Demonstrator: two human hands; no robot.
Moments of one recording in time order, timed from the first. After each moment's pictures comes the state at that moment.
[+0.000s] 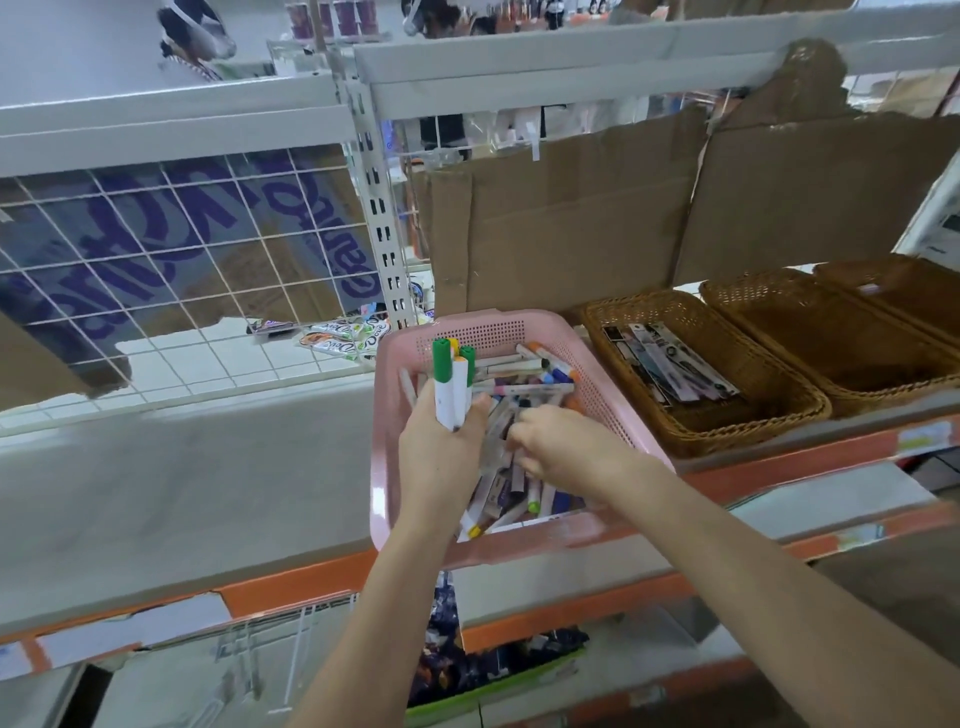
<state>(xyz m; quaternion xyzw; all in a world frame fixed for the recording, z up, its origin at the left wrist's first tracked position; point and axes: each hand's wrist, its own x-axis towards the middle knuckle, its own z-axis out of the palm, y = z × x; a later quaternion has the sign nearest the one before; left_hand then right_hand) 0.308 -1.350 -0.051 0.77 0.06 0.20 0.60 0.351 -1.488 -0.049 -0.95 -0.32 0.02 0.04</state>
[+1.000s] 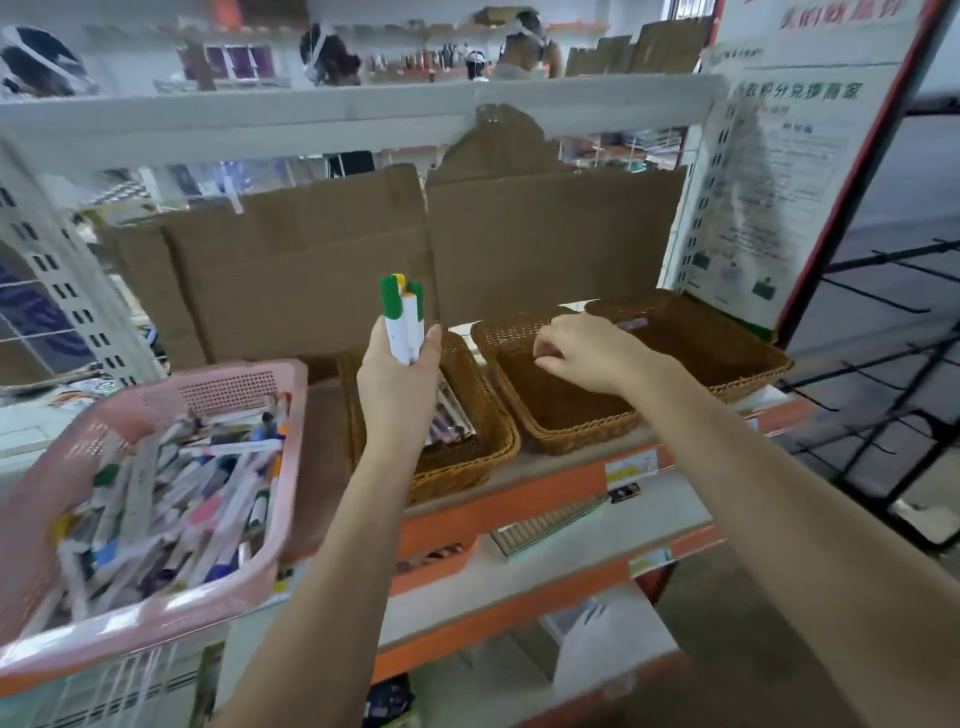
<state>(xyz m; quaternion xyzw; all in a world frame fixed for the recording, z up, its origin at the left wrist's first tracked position) 0.392 -1.650 -0.005 0.75 0.01 0.31 0.58 0.428 -1.849 0.021 -0.98 -0.19 -0.08 0.05</state>
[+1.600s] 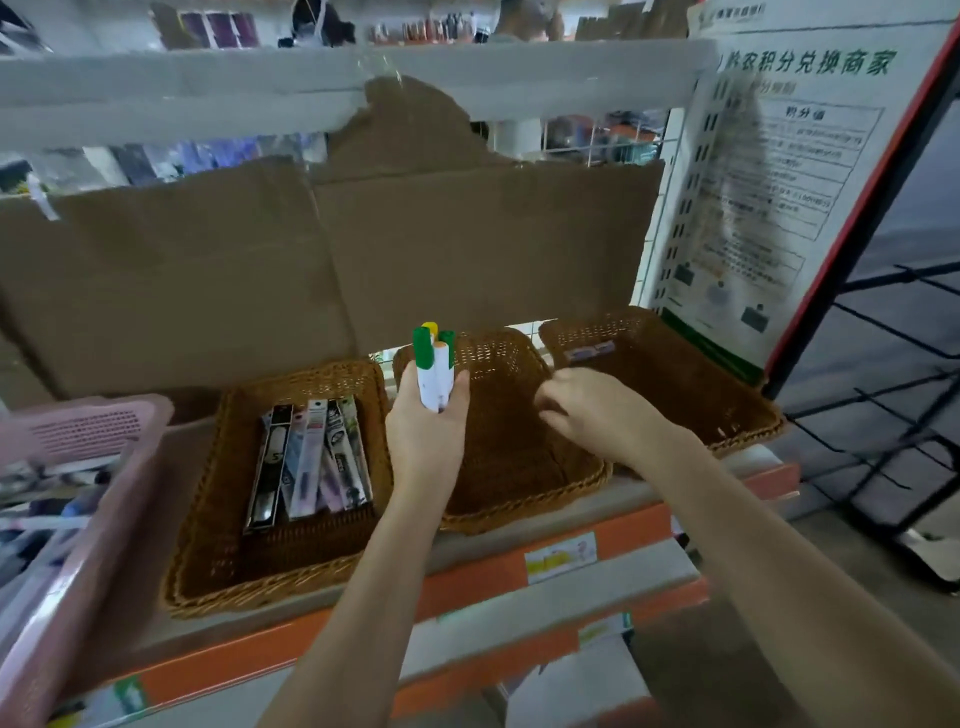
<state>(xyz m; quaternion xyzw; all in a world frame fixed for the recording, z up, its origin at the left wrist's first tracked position) 0.482 -1.790 -0.056 0.77 0.06 0.25 0.58 0.504 -1.967 -0.033 -0.97 -0.22 -0.06 0.09</state>
